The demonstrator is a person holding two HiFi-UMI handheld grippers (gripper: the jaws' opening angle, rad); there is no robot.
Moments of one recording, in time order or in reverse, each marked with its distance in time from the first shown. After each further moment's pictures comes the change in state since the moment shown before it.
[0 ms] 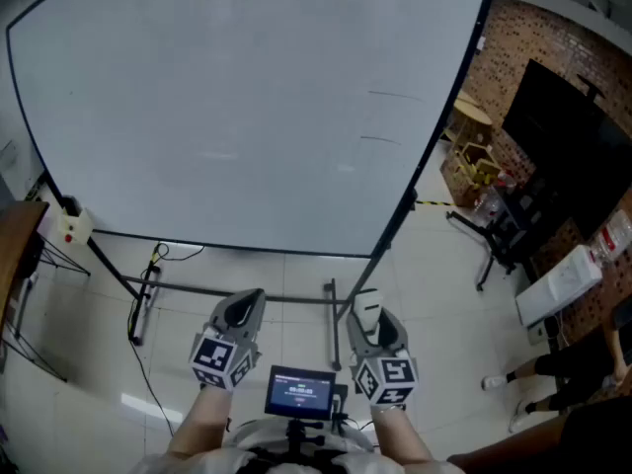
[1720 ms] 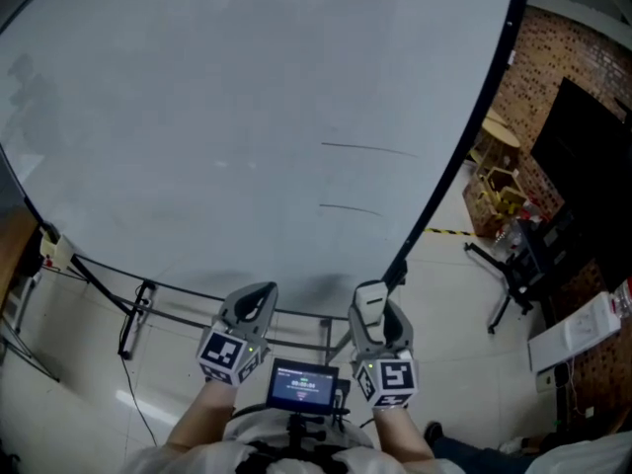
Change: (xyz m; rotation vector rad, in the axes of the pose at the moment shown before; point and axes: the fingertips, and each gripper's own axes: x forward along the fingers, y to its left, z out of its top) left arm 0.209 0.013 0.034 0.089 -0.050 0.037; right arm 0.157 -0.121 0.082 -0.120 -0.149 0.124
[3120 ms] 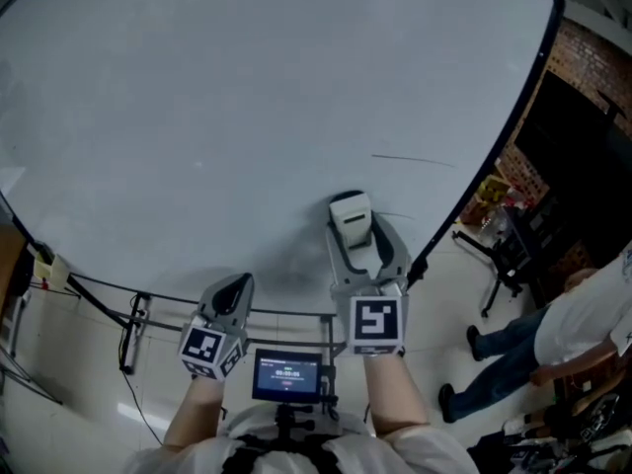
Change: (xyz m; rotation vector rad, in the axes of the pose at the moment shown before) left arm -0.039 0.103 0.004 -0.032 -0.019 0.026; right arm 0.105 0.094 0.170 -0.324 -0.232 -0.066
